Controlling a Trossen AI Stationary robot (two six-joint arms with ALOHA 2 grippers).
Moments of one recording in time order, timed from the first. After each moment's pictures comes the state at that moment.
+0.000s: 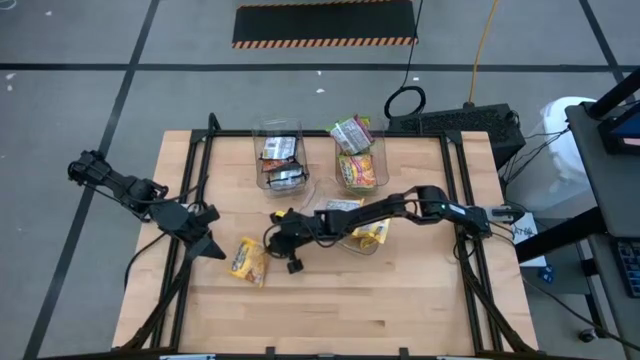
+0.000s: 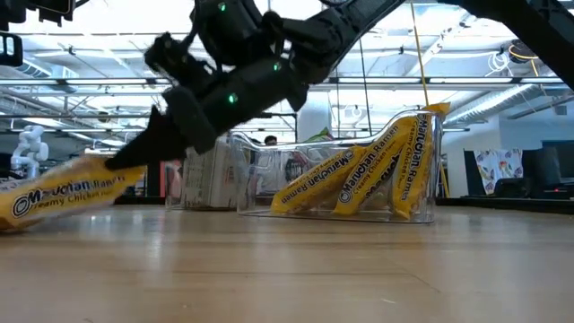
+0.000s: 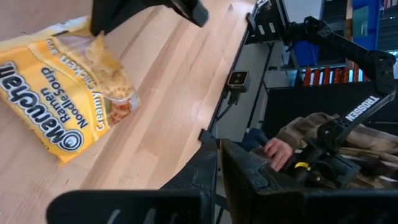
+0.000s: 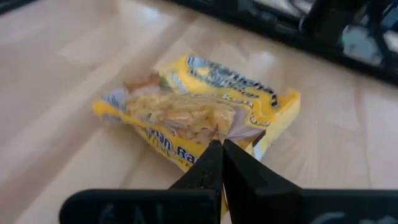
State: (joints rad) left arm -0.50 0.56 0.66 -0.70 0.10 -1.29; right arm 0.08 2.33 1.64 0.16 -0.18 -0.28
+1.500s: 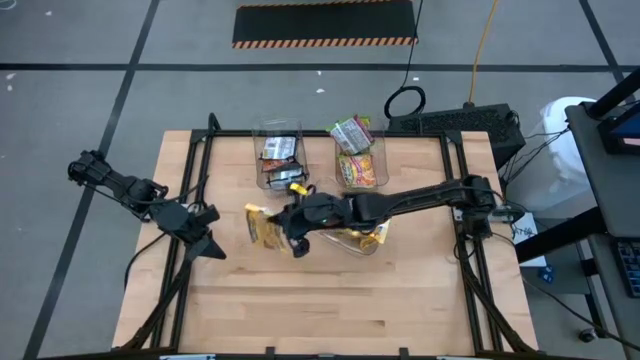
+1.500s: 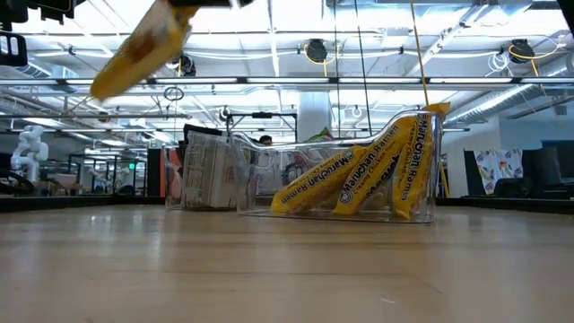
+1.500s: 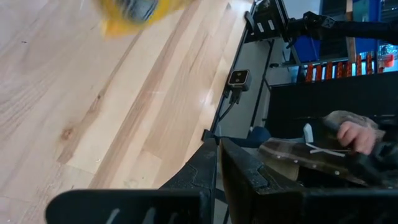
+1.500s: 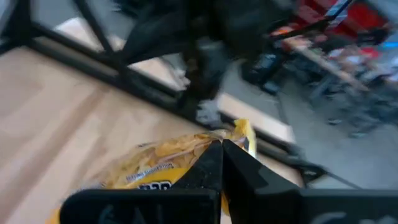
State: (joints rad) left arm -0.50 0.56 0.66 -0.70 0.09 -1.24; right arm 0.12 1.94 1.64 -0.05 0.16 -0.41
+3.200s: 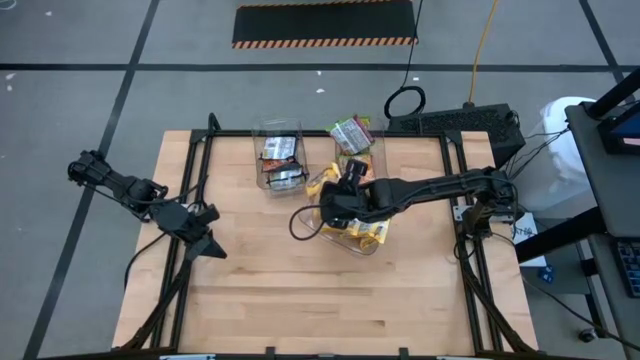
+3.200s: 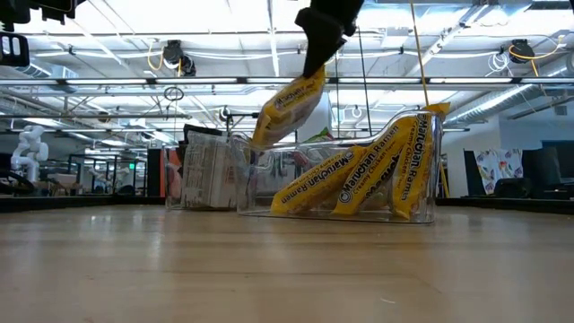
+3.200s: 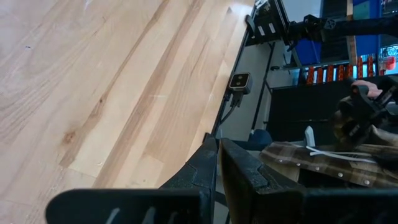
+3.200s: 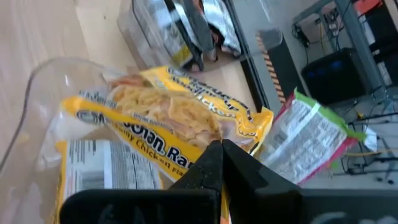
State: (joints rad) left arm -0.50 0.56 0.66 -0.70 0.08 -1.24; right arm 0.11 1.79 1.64 -0.96 0.71 0.14
